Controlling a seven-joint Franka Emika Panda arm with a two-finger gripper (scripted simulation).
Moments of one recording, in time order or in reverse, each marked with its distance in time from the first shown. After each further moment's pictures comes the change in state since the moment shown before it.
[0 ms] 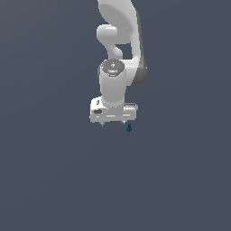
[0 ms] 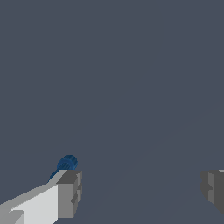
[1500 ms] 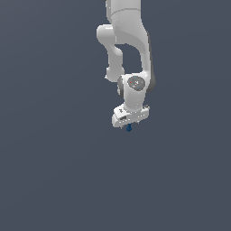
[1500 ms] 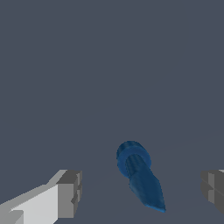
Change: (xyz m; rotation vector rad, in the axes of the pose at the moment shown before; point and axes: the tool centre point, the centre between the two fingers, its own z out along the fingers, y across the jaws) arm -0.048 -0.098 0.090 0.018 -0.009 -0.265
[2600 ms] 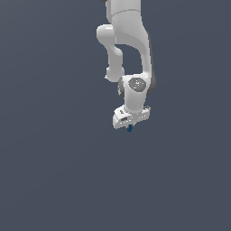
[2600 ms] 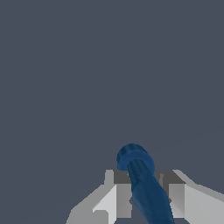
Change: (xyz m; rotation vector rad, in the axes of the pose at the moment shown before) arm 0.005 -0.001 0.002 0.000 0.000 0.000
